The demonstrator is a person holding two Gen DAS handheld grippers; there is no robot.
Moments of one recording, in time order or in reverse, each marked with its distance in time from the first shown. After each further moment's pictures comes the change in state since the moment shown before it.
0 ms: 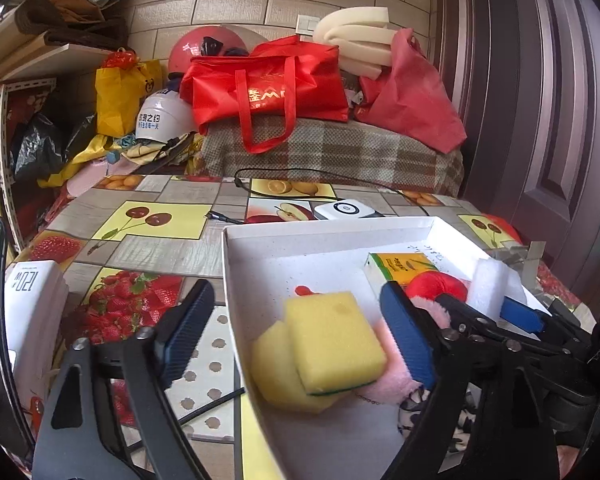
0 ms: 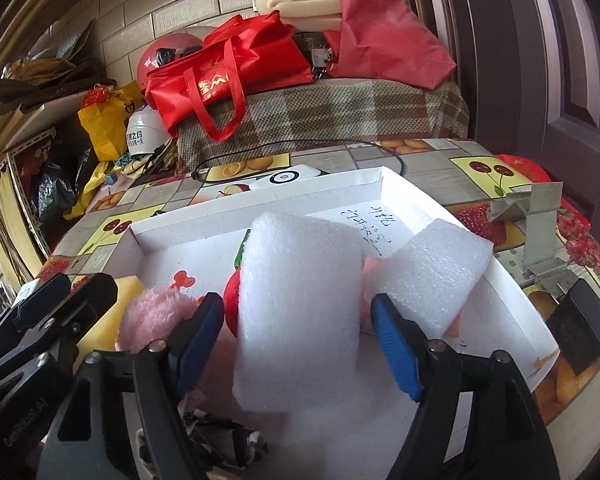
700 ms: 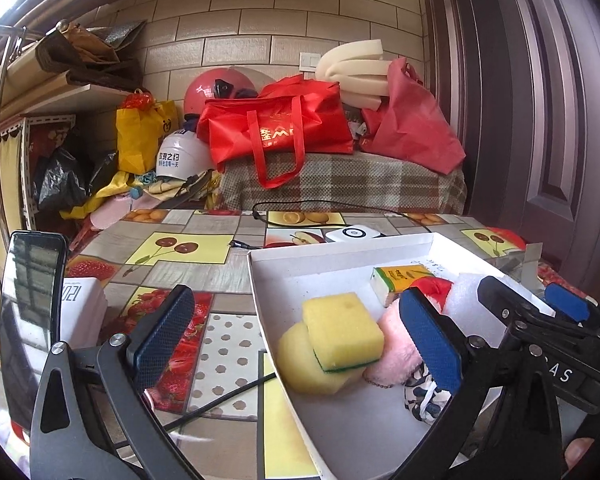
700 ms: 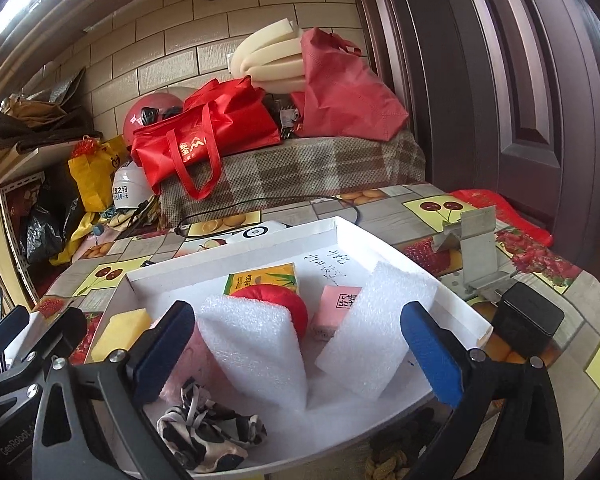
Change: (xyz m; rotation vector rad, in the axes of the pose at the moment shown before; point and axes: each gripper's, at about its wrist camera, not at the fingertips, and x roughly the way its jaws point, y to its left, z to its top) left arm -0.047 -0.006 -0.016 0.054 -0.133 0.057; right arm -0.052 -0.007 -0.013 0.017 -0.216 -0.086
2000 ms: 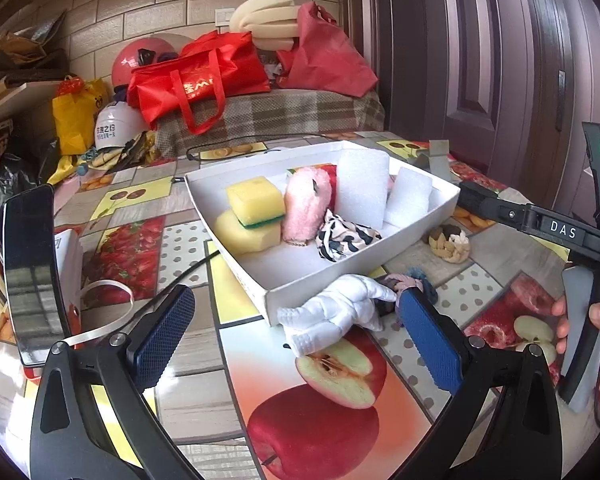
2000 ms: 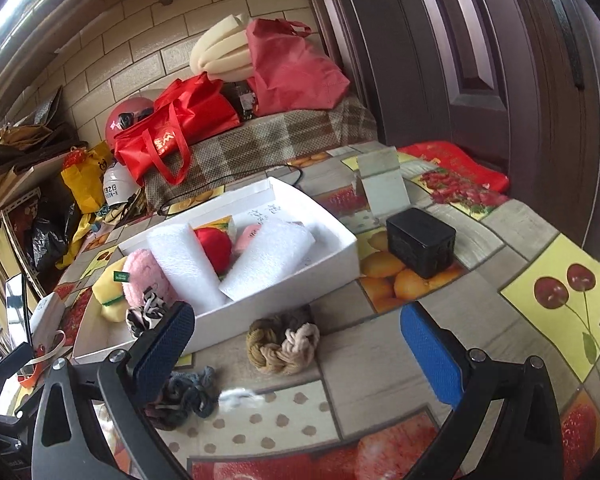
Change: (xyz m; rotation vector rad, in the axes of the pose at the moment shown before) left arm -0.071 -0.025 -0.044 0.193 0.237 -0.235; right arm -0.066 -0.096 -0.035 0.165 0.160 -0.004
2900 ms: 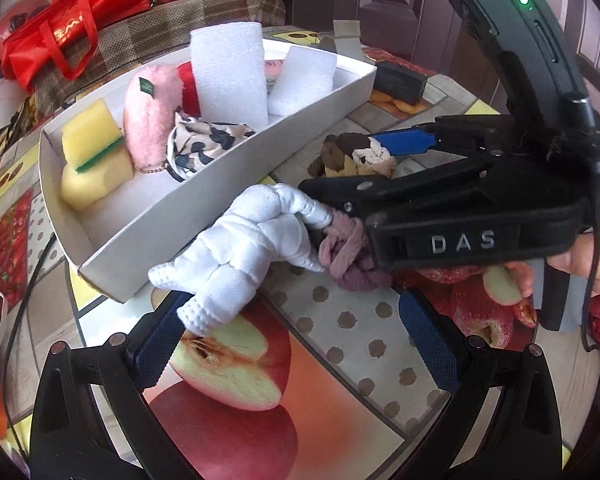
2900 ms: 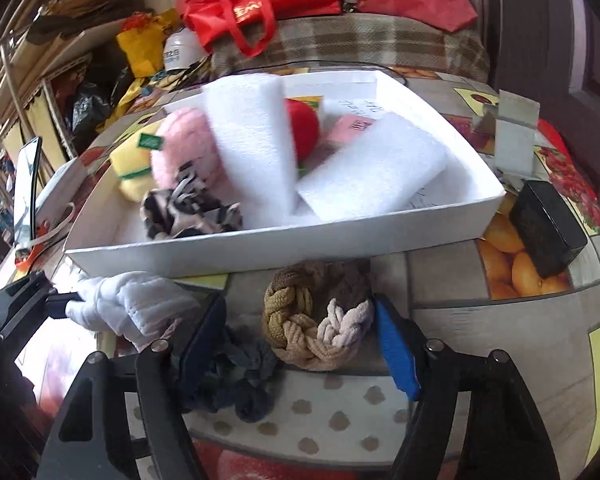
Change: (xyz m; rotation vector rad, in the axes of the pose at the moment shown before) left arm 0.059 -0.057 -0.009 0.210 0.358 -0.268; right arm 0.055 0.065 -0.020 -0.384 0.358 0.197
